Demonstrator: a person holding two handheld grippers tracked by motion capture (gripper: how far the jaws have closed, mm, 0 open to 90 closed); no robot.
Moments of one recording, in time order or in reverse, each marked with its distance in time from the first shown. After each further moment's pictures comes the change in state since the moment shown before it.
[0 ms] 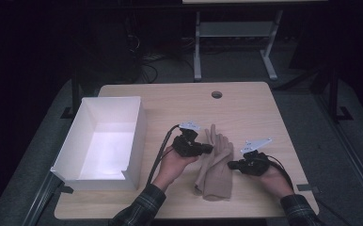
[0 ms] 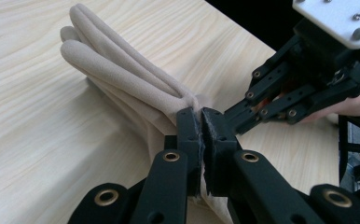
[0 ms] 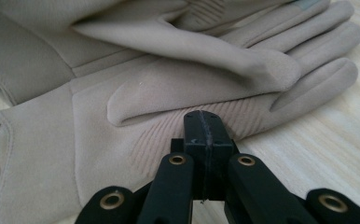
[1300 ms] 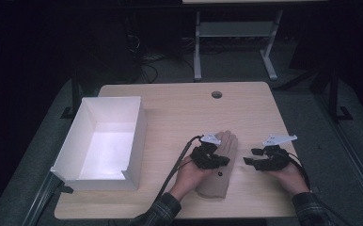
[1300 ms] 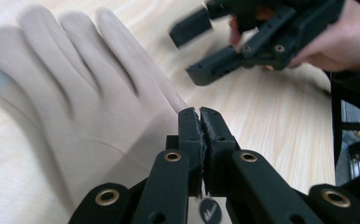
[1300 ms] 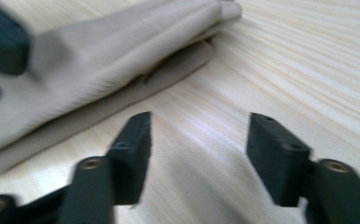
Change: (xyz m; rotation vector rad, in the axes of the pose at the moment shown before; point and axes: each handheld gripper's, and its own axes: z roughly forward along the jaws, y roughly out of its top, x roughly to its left) left arm -0.037 -0.016 0.048 0.066 -0.045 0.077; right arm -0.040 -0.025 -0.035 -0.079 -0.165 0.128
